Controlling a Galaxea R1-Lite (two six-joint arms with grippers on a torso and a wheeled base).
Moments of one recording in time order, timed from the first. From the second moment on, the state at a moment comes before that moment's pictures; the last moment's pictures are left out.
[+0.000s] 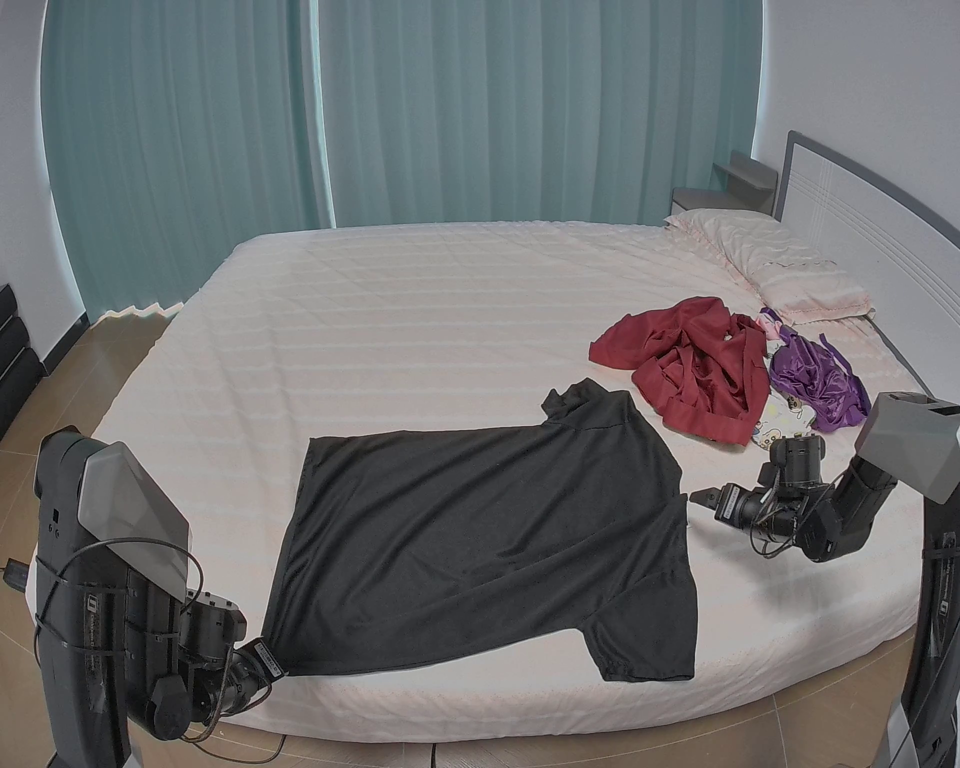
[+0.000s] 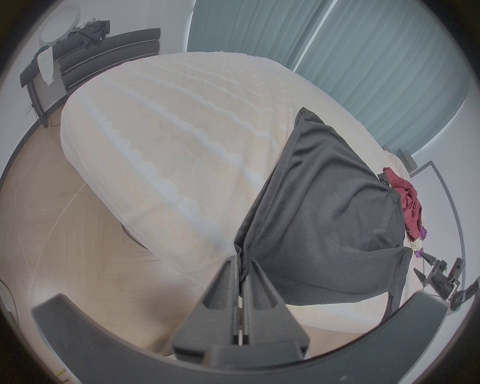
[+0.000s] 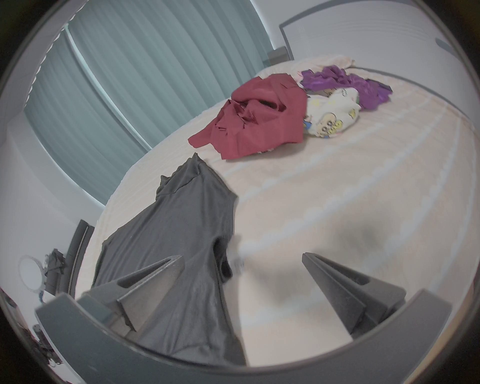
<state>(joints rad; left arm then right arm) -0.20 2.43 -0.02 -1.51 0.15 -0.79 0.03 2.39 -0.91 -0.85 0.12 0.45</state>
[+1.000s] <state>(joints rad) -0.20 2.43 -0.02 -1.51 0.16 -0.80 0.34 2.38 -0.15 -1.36 0.03 0.65</state>
